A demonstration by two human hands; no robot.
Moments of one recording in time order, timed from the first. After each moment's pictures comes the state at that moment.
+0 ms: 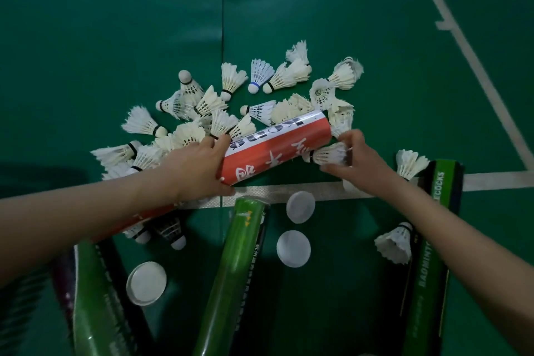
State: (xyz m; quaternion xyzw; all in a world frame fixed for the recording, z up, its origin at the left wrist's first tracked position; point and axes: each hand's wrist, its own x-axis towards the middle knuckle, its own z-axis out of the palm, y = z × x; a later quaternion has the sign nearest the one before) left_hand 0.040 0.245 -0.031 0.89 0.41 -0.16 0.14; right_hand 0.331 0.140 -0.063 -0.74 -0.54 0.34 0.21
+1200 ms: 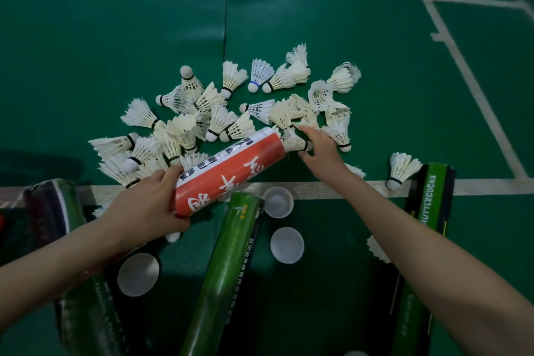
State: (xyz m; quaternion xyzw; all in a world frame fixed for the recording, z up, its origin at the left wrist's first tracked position) left_hand -0.034 0.193 -0.045 0.83 0.51 -0.12 0.22; right_hand 0.296 0.182 -0.111 -0.77 -0.55 0.26 0.19
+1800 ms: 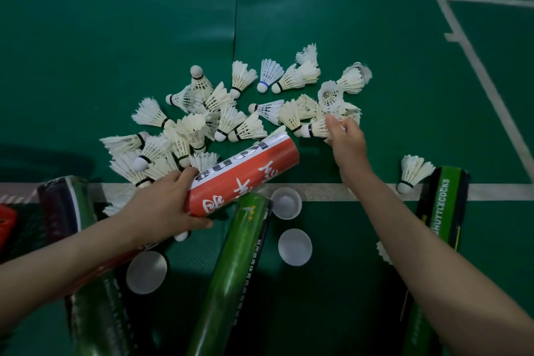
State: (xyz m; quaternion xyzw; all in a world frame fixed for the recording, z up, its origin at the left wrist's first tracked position) left_hand -0.031 0.194 -0.048 0.83 0.50 -0.13 0.22; right_hand 0.284 0.181 -0.075 -0.75 -0.32 0.33 0.47
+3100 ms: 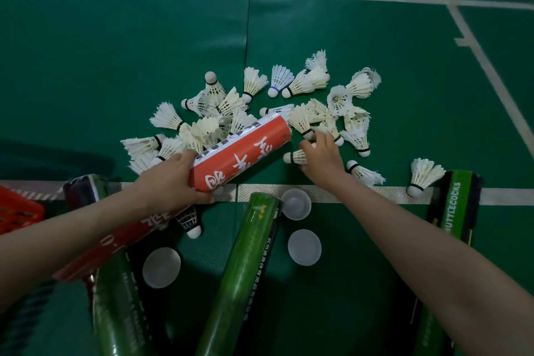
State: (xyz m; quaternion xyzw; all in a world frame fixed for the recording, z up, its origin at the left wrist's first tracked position) left_hand -0.035 0.220 -0.035 0.79 0.55 -0.12 0.24; right_hand 0.268 0.198 -0.136 -0.74 -0.67 0.07 -0.01
